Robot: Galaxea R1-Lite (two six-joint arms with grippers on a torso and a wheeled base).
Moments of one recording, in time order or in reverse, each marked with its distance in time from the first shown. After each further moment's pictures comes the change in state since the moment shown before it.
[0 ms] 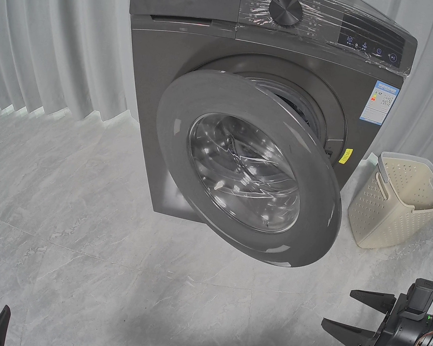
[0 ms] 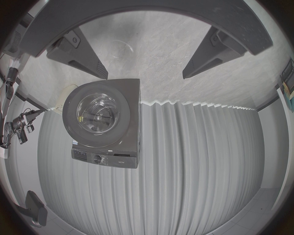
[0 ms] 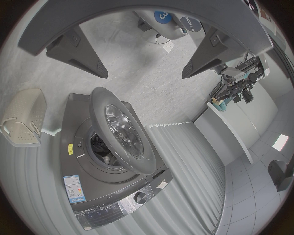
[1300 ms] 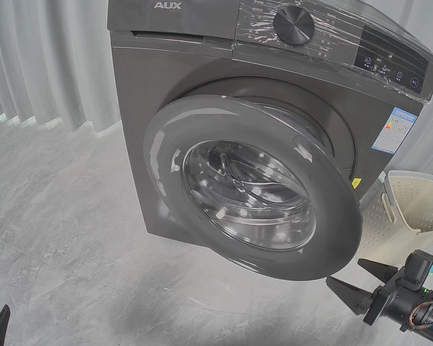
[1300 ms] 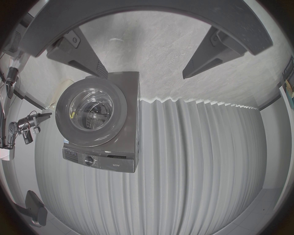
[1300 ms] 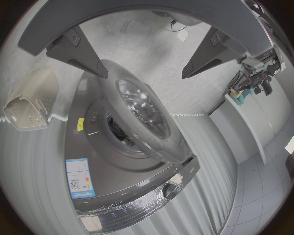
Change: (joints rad) left arm 0.001 0.001 0.000 0.000 0.001 -0.002; right arm -0.117 0.148 -0.061 -0.142 -0.049 -0.043
